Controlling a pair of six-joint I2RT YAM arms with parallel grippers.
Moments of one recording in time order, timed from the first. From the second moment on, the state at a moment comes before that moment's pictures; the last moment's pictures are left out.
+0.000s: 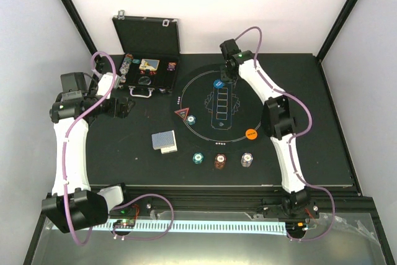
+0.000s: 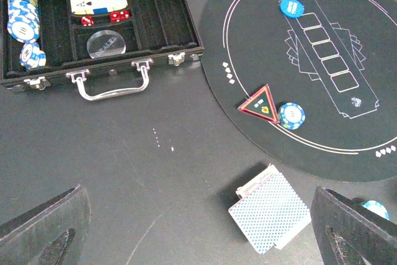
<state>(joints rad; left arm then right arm) 0.27 1.14 1.24 -0.96 0.55 0.38 0.42 2.35 2.24 -0.97 0.16 0.28</state>
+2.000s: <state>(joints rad) 0.27 1.11 1.24 -0.96 0.57 0.38 1.01 1.81 1.35 -0.79 0.07 0.36</state>
